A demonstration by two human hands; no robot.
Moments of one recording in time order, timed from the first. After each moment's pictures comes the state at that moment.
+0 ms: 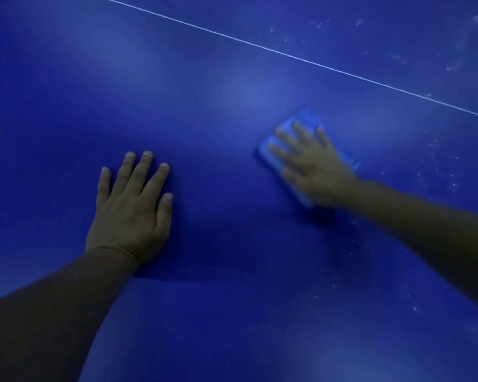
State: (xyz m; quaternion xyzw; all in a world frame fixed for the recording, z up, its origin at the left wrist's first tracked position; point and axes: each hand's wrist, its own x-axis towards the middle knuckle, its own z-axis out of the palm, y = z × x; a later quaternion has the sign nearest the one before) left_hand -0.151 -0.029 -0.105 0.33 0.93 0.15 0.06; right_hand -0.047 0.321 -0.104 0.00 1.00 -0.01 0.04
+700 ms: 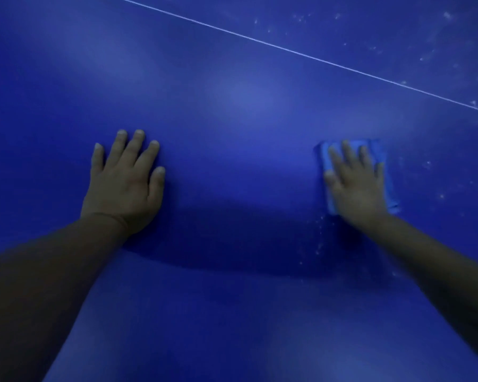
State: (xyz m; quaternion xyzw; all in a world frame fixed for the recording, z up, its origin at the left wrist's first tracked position) left_hand -0.152 -0.028 -0.107 0.34 0.93 0.13 0.04; right_hand 0.074 0.324 -0.100 0.30 0.95 0.01 0.01
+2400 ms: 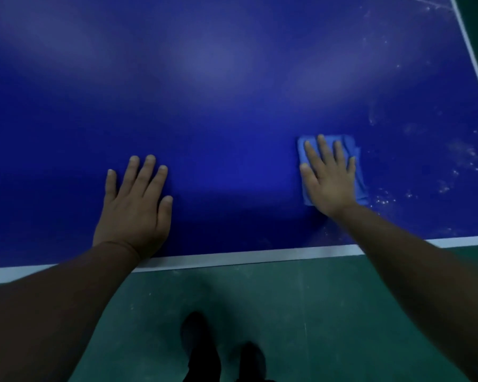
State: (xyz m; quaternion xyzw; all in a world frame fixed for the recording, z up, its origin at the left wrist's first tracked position) left_hand 0.025 -0.254 -0.100 0.44 0.89 0.10 0.13; right_hand 0.246 0.056 -0.088 0.41 0.91 -0.07 0.05
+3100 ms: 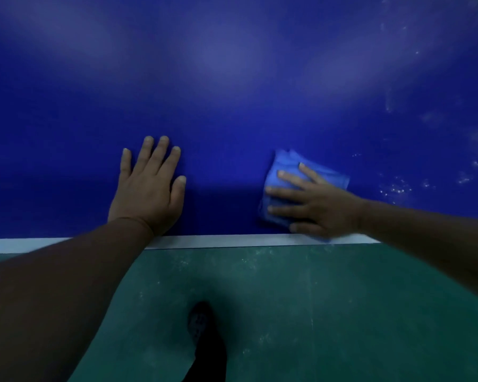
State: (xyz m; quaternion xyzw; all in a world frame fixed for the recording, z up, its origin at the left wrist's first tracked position) left_hand 0.026 -0.254 -0.096 0.44 0.88 0.11 0.12; right_hand 0.266 0.021 -0.082 -0.15 0.98 -0.01 0.12
